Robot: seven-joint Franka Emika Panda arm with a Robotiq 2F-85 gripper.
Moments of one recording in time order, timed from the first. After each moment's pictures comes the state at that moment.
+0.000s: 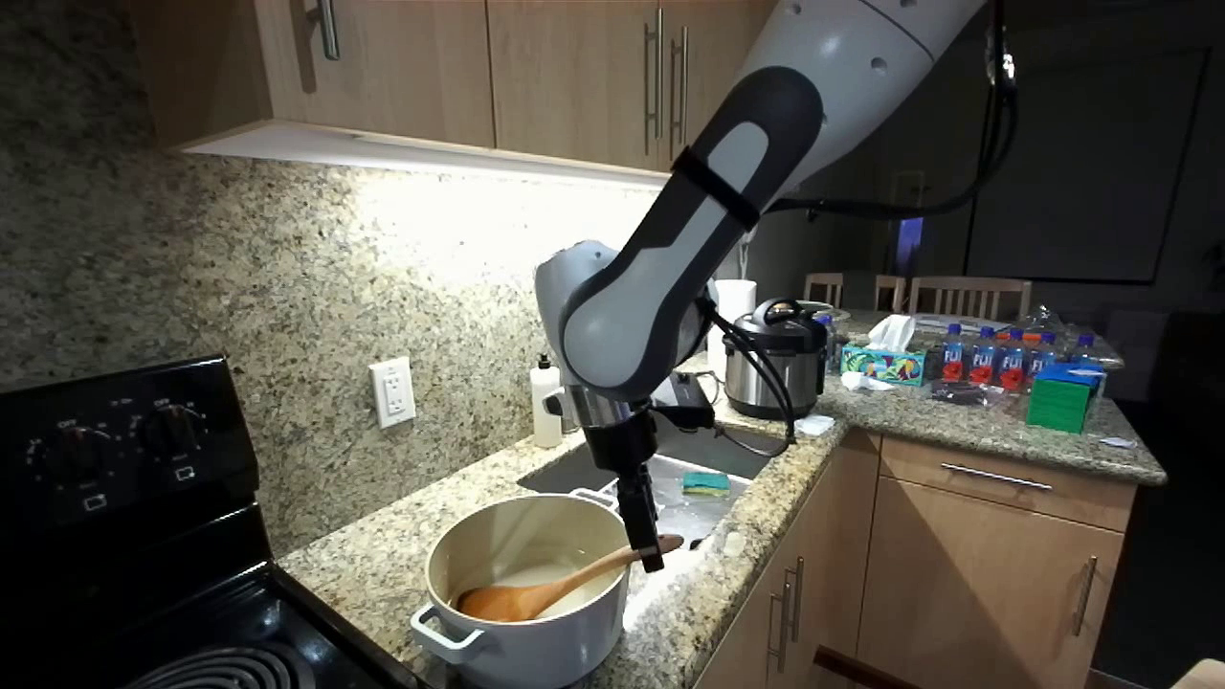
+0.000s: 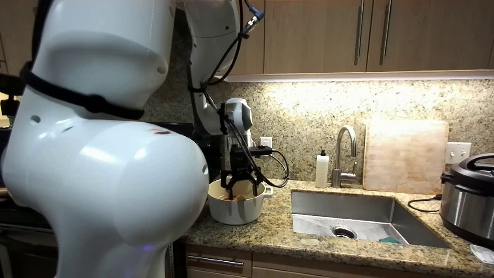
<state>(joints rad) 0.19 0.22 0.24 -2.27 -0.26 2.27 -0.48</state>
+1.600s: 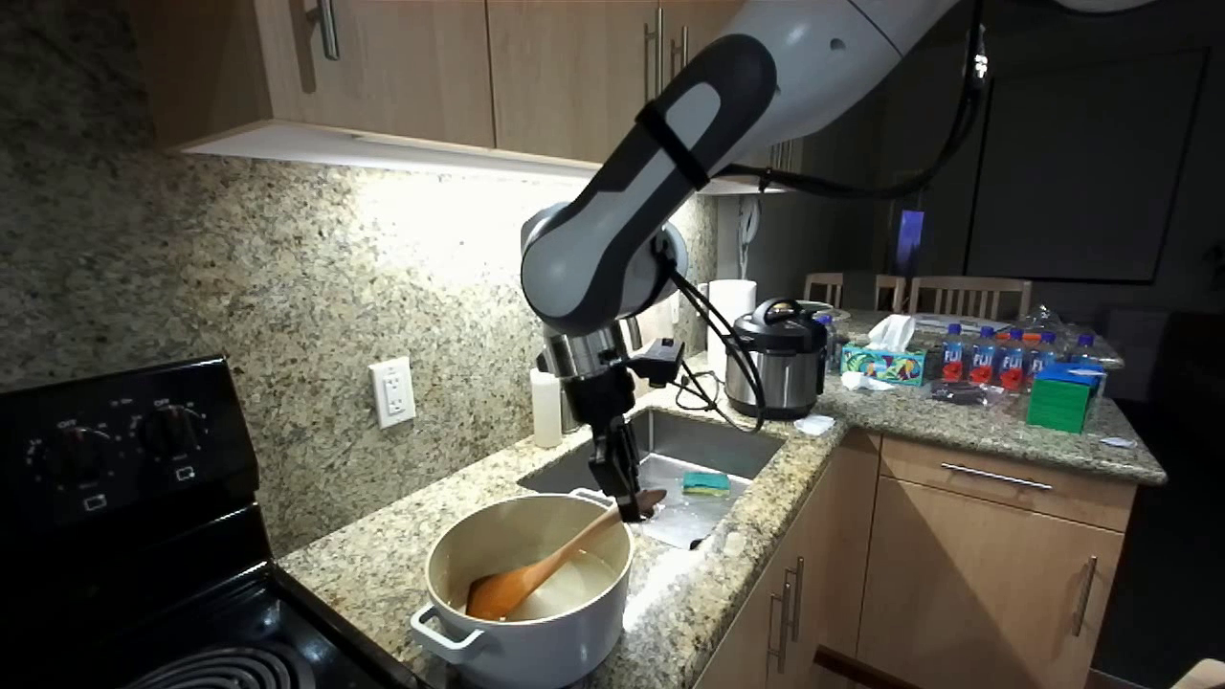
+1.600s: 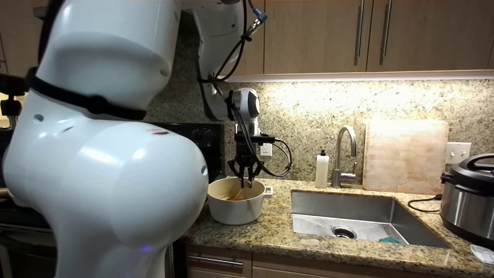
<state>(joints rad) 0.18 0.25 0.23 -2.09 -0.16 2.08 -0.41</state>
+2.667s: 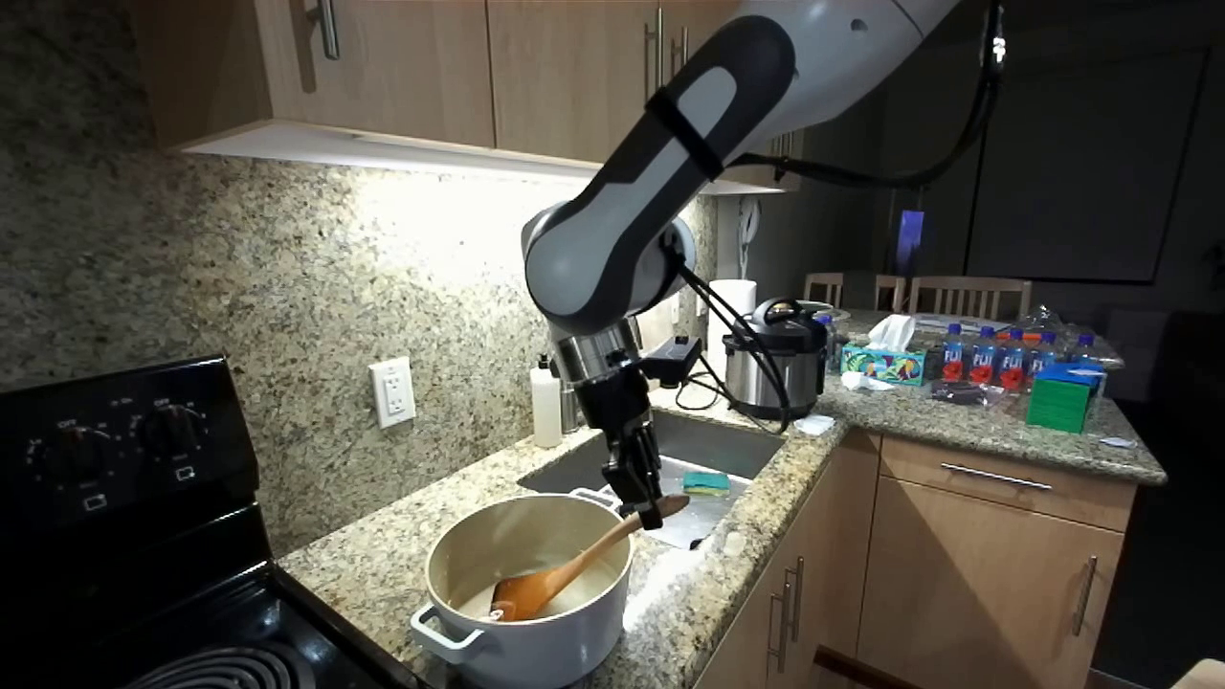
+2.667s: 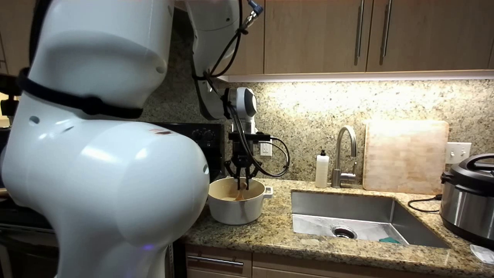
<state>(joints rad) 0.20 0.20 0.22 -2.15 -0.16 2.02 -0.31</state>
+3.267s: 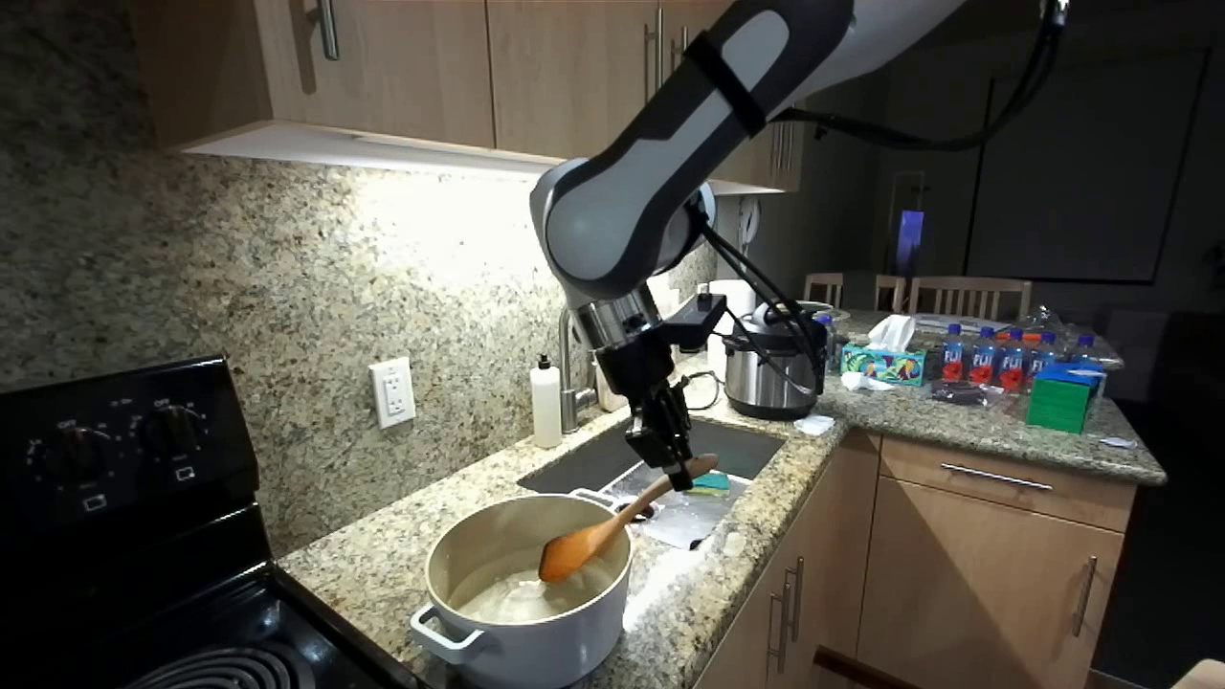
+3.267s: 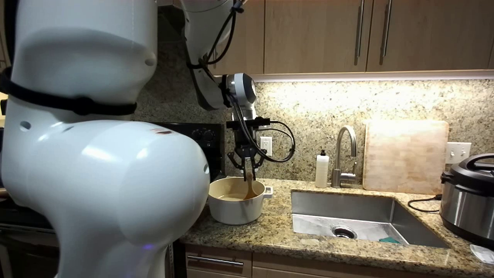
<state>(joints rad) 0.21 0.09 0.20 -2.18 -0.24 1.92 -0.17</state>
